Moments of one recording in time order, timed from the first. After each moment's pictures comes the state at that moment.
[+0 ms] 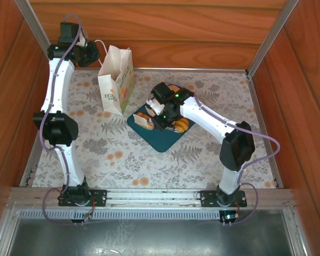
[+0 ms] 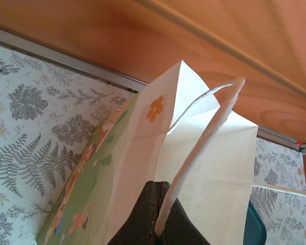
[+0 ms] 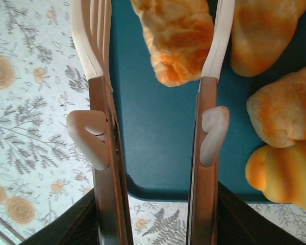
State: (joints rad) left arm -0.03 2.06 2.34 -0.99 0.30 -0.51; right arm 0.77 1.83 1.63 -1.08 -0.10 -0.06
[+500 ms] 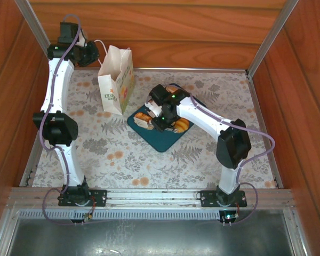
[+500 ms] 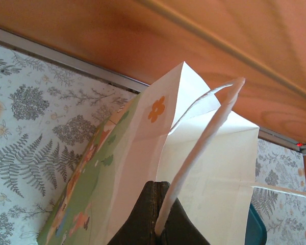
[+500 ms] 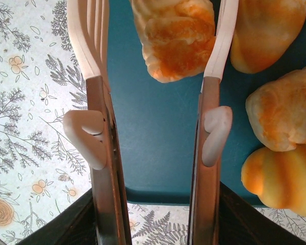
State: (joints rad) left arm -0.03 2.06 2.34 -0.99 0.30 -0.51; right arm 0.78 1.87 1.63 -1.08 -0.07 -0.09
